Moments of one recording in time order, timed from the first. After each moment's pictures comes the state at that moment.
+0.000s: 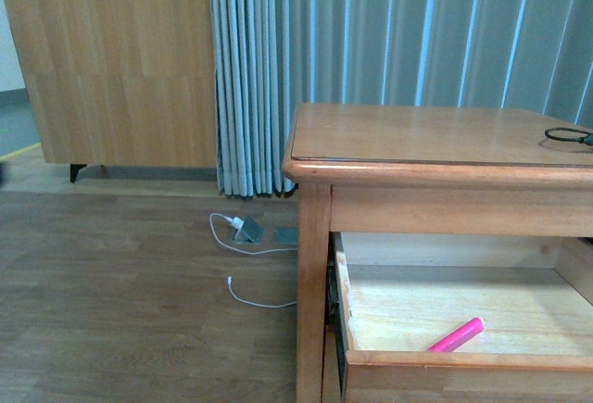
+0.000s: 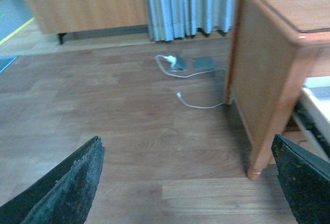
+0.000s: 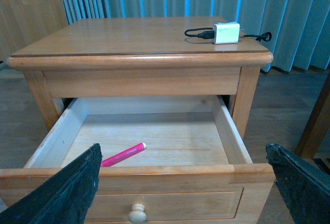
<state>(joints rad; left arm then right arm) -0.28 0.78 0.40 0.26 -0.32 0.08 -0.15 0.31 0.08 0.22 -0.14 0.00</state>
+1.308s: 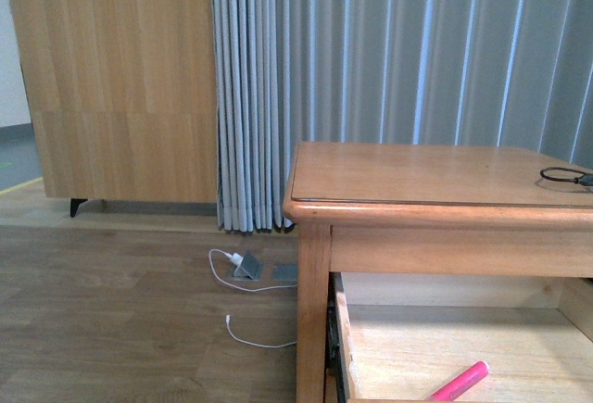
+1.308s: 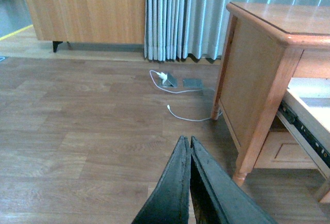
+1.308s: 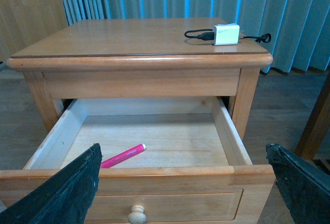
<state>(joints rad) 0.00 0.01 0.02 0.00 0.00 0.00 -0.14 0.31 0.08 0.22 -0.14 0.00</state>
